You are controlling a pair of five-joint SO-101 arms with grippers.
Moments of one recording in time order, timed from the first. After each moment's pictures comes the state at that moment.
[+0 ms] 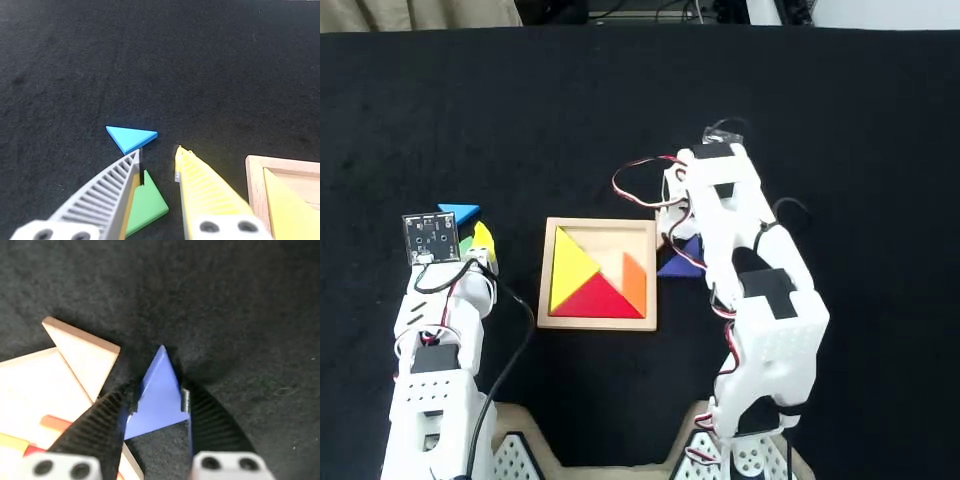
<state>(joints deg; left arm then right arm) -11.4 -64.6 92.9 6.6 -1.6 -8.6 23.8 4.9 76.0 -27.4</state>
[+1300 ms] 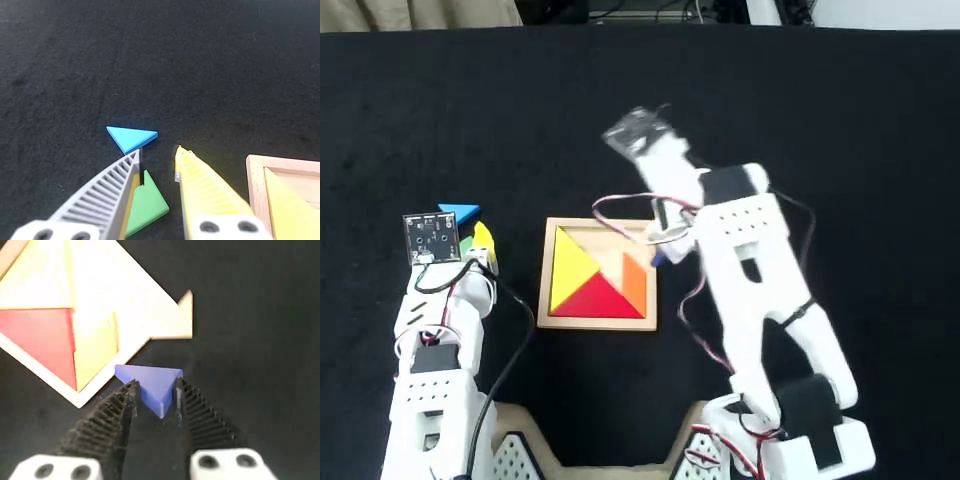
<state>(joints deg) -11.4 -64.6 92.9 6.6 -2.1 -16.5 -13.1 20.4 74.3 31.4</state>
